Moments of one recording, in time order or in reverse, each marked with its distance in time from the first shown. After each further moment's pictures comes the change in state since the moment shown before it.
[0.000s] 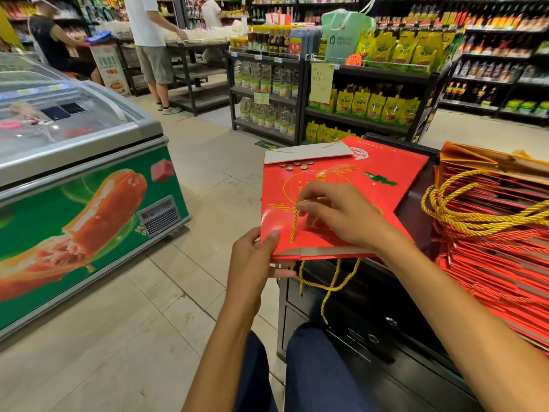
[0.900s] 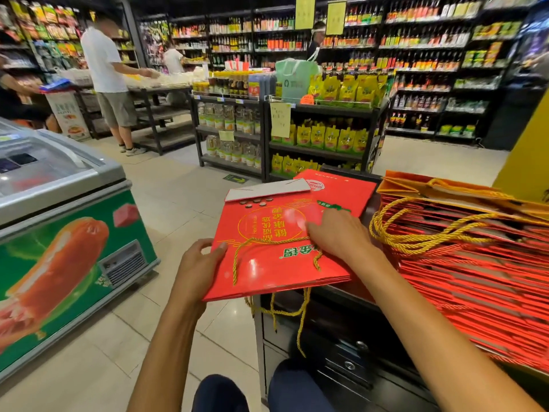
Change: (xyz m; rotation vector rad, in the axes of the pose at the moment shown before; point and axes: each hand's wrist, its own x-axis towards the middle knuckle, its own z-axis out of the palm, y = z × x) left_hand 0.054 0.036 -0.021 0.220 0.043 -0.023; right_hand -0.006 0.011 -0.038 -0.568 0.204 0.716
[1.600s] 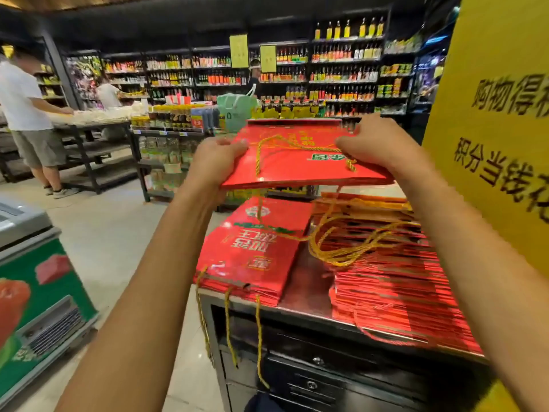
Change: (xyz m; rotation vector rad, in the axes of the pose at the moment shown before) left_hand 0.017 0.211 0.122 -0.101 -0.329 0.406; right_hand 0.001 0.054 -0.226 -0.002 0.345 0.111
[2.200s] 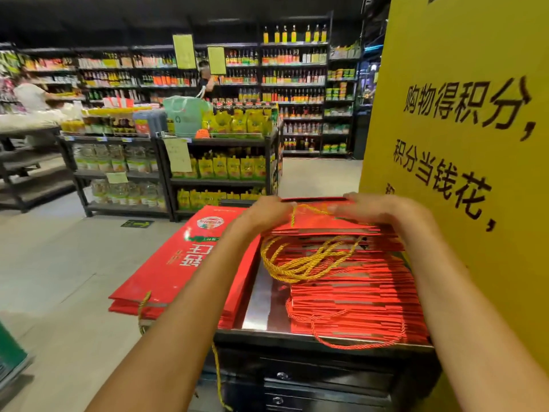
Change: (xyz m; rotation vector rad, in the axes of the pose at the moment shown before) left_hand 0.017 -0.085 0.158 0.641 -0.578 -0.035; right_hand -0.009 0.140 0.041 -0.139 -0.521 0.224
